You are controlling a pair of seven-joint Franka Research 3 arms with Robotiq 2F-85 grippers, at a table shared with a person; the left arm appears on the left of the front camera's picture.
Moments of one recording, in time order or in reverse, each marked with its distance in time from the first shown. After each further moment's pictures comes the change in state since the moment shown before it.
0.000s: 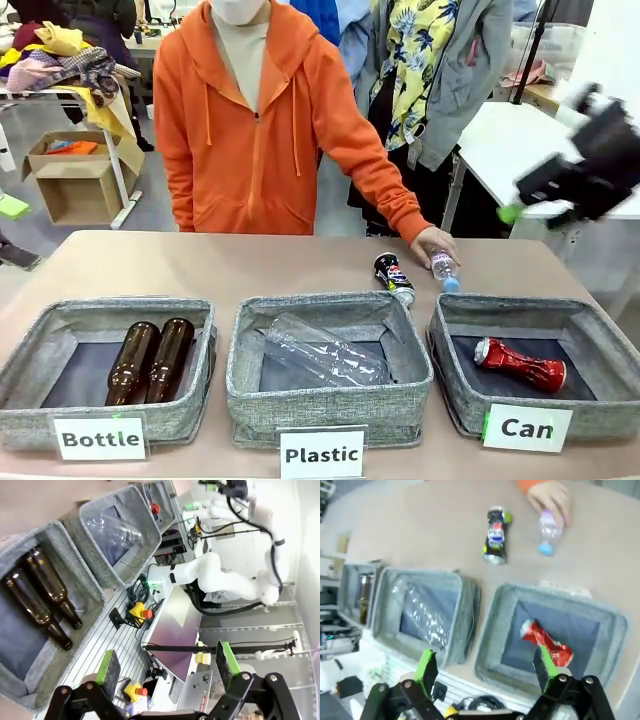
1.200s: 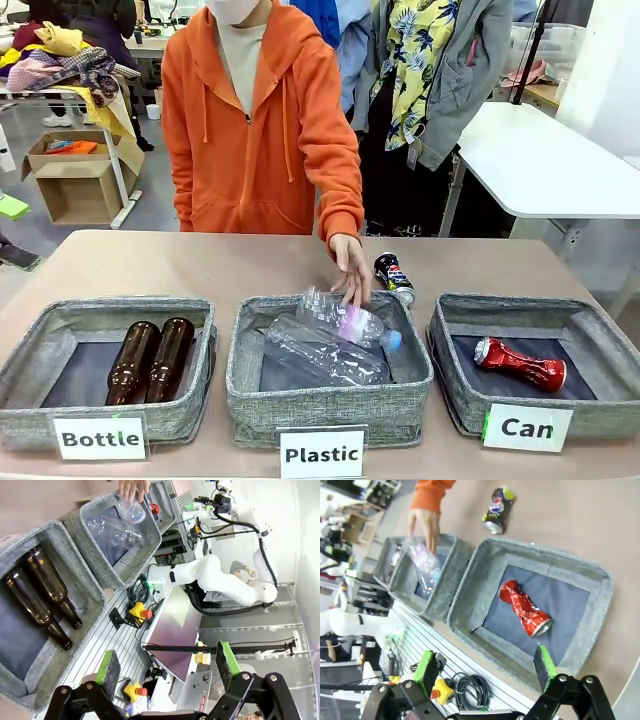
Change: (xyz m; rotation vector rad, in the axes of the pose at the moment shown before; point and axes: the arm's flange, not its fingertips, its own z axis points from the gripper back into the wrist) left arm 0.000 0.000 0.000 -0.001 0.001 0.001; right arm -0.095 -0.170 0.026 0.319 -0.067 0.067
